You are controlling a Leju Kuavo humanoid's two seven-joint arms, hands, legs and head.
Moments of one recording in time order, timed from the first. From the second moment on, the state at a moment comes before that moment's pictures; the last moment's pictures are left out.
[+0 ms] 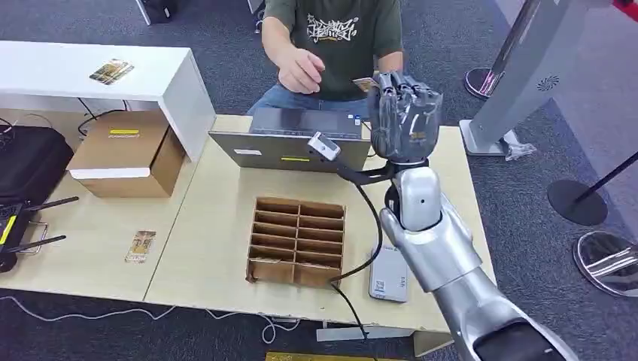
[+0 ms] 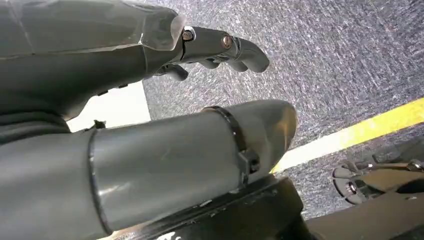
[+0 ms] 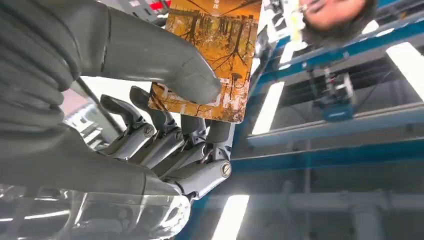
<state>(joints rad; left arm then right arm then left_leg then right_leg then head) -0.13 -0.22 0.86 -0.20 -1.44 0.11 0.18 -0.74 0.06 0.44 -1.08 1.49 -0.67 0.23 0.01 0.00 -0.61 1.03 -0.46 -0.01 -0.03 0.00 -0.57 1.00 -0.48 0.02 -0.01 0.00</state>
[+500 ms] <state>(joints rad) -0.14 -0.22 0.86 -0.20 -1.44 0.09 0.19 -0.93 0.18 0.46 -0.75 1.49 -0.67 0.20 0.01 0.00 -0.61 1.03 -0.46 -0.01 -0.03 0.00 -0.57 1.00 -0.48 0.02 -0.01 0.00</state>
